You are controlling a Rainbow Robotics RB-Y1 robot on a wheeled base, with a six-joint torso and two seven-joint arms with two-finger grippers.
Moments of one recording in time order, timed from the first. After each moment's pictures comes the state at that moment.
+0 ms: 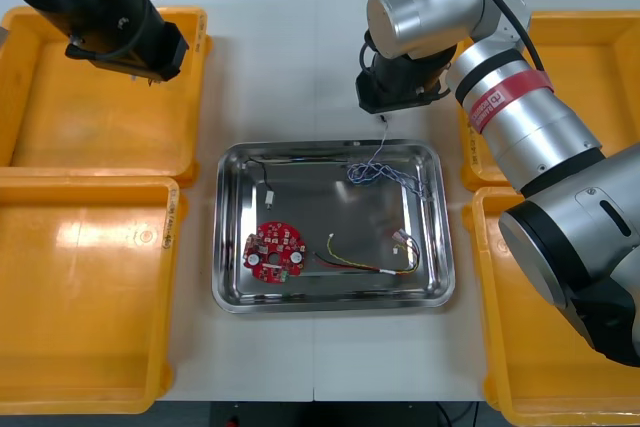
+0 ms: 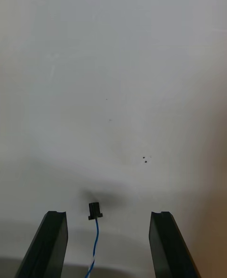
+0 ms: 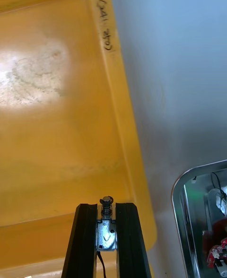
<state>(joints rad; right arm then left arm) -1.15 -0.18 0.23 -0.83 -0.31 1.36 1.34 -0.99 0.70 -0.31 -1.50 0.76 1.71 -1.29</state>
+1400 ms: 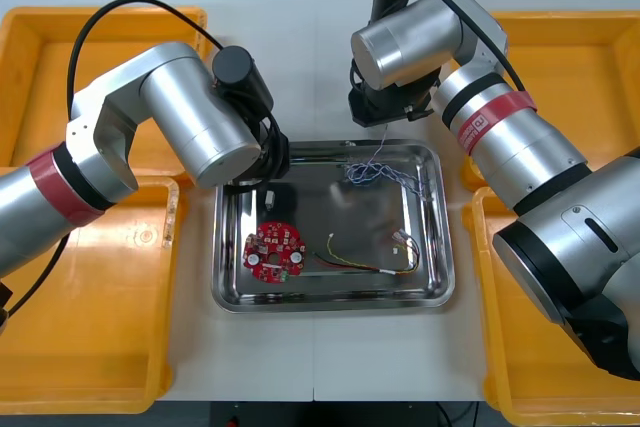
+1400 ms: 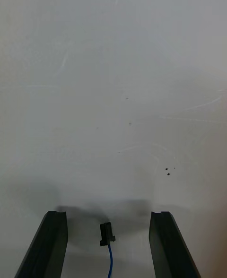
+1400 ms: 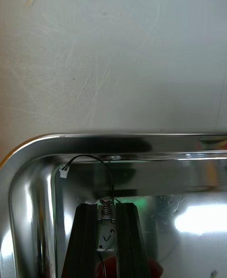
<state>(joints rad) -1.12 -0.17 0.33 -0.83 -0.28 1.27 1.31 -0.84 0.62 -0.76 -1.70 0.60 1.42 -0.54</state>
